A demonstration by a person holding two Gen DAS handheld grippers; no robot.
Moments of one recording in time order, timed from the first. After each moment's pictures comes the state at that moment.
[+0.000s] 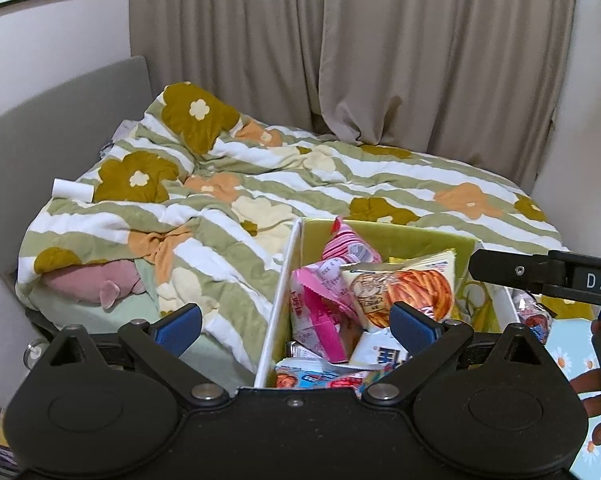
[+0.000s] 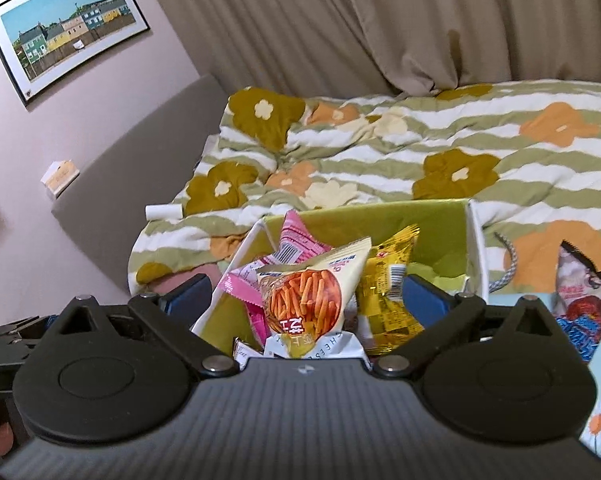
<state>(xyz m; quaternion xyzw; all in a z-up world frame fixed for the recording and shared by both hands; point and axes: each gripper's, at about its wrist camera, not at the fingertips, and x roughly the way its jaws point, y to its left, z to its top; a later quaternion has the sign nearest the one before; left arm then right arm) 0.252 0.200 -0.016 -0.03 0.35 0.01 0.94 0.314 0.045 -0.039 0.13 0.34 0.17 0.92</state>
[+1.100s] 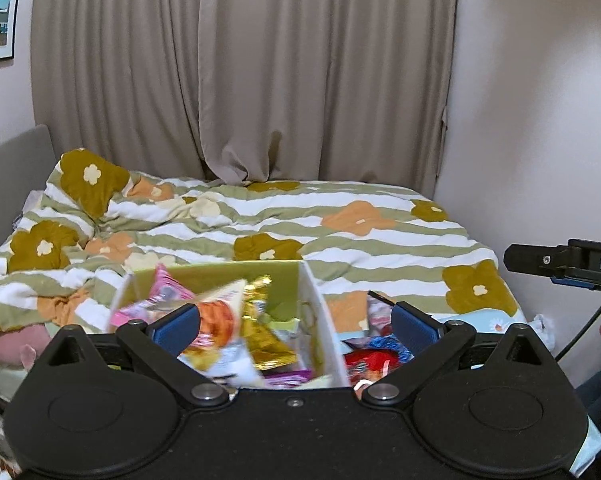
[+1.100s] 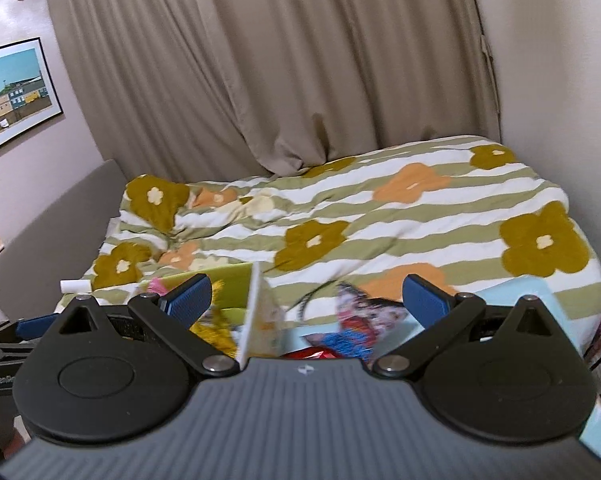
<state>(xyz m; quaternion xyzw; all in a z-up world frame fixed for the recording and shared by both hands) 0.210 0.049 0.010 0.01 0.29 -0.12 0.95 0.207 -0.131 0.009 0.14 0.26 0.01 0.96</state>
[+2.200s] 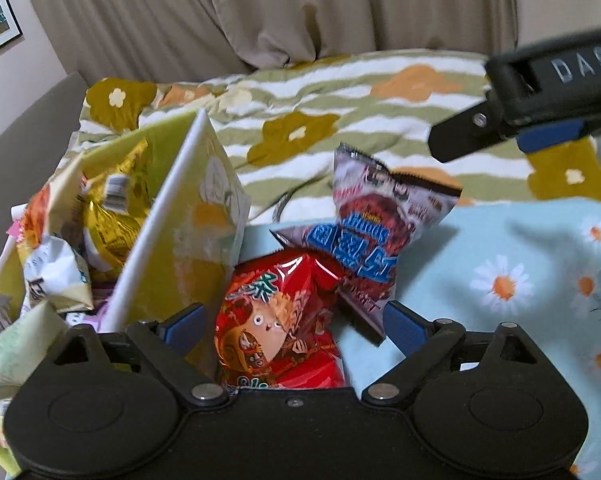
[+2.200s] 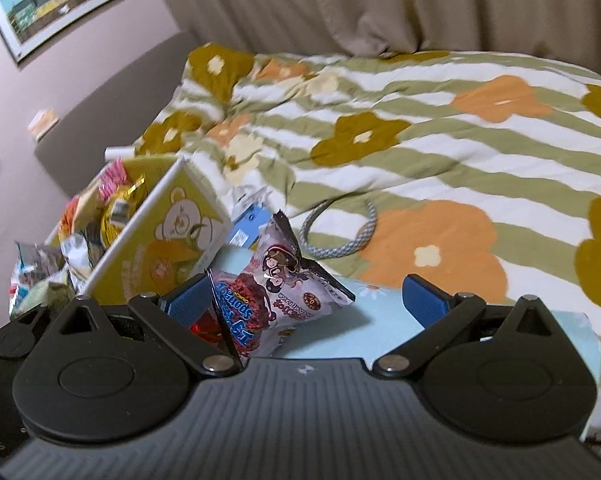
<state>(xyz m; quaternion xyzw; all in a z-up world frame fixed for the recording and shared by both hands) 0.281 -0.139 -0.154 0.13 0.43 0.04 0.89 0.376 -0.245 -0.119 0.06 0.42 0.24 0.88</state>
